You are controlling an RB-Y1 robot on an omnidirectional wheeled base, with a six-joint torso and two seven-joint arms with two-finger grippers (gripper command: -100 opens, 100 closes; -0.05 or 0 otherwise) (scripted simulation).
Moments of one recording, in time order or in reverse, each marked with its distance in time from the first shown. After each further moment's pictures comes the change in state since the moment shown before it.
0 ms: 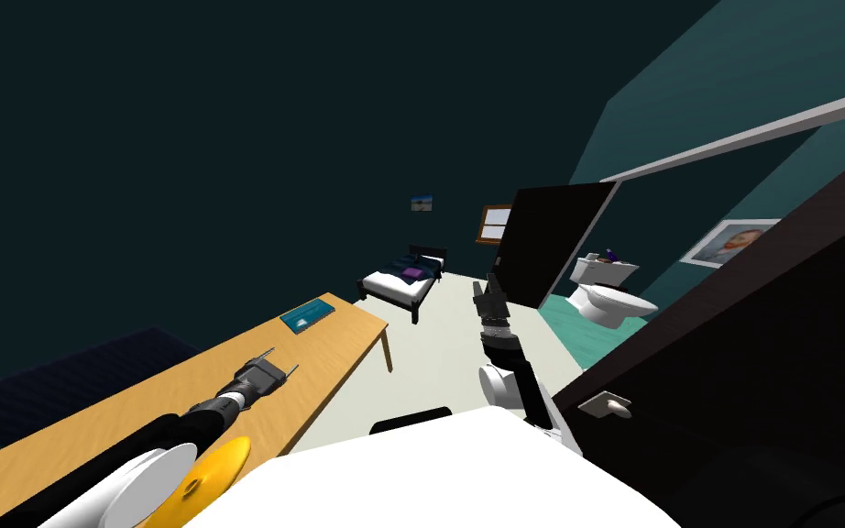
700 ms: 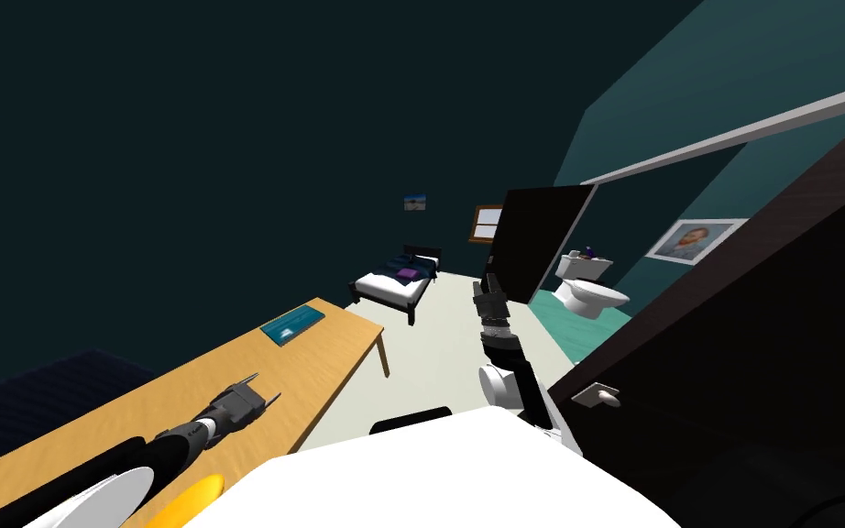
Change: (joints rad) left arm 0.033 0.055 0.055 0.089 0.099 0.173 0.010; right arm 0.000 0.000 0.000 0.000 0.000 0.000 0.000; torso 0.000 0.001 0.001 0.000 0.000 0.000
